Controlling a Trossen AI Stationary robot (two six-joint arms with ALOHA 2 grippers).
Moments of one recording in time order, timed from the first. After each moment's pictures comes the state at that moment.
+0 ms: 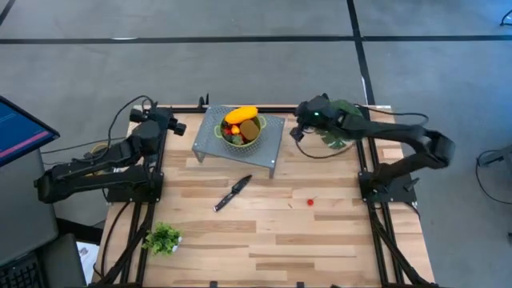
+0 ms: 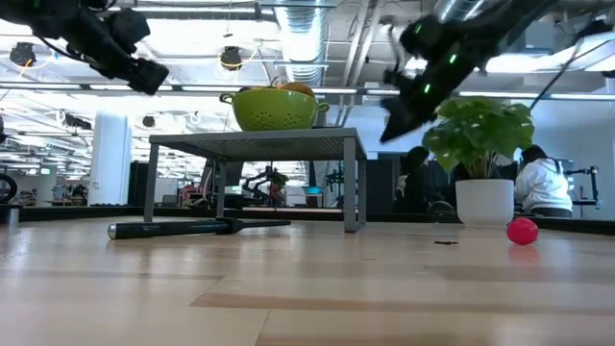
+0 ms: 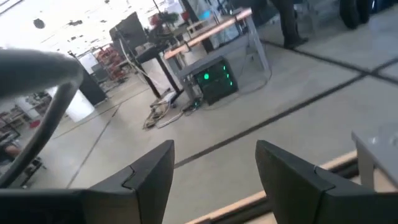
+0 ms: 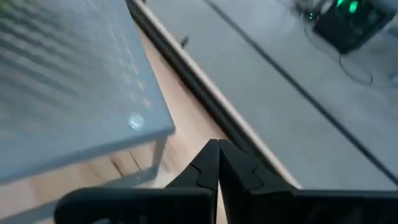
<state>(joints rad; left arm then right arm) 0.44 0.58 0.46 -0.09 -1.12 0.26 -0.51 1.39 0.86 -0.09 0.26 -0.12</state>
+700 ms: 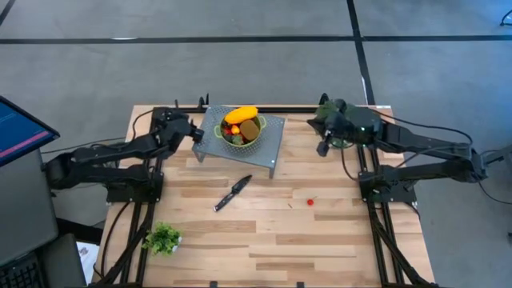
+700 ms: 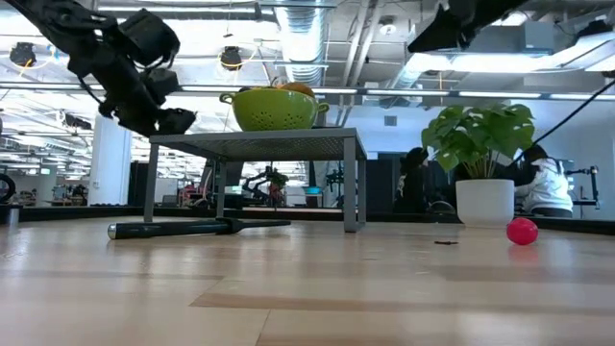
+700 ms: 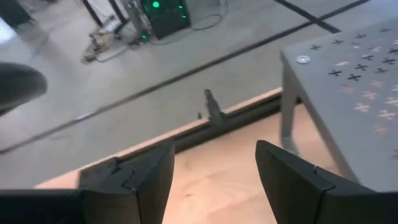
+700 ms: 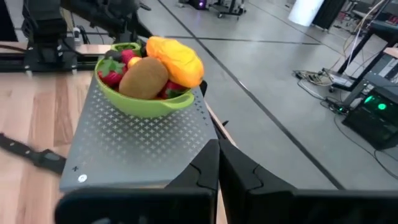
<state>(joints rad) 0.52 0.97 0.46 -0.15 -0.84 -0.20 -0.26 0.89 0.86 -0.30 0.26 -0.16</state>
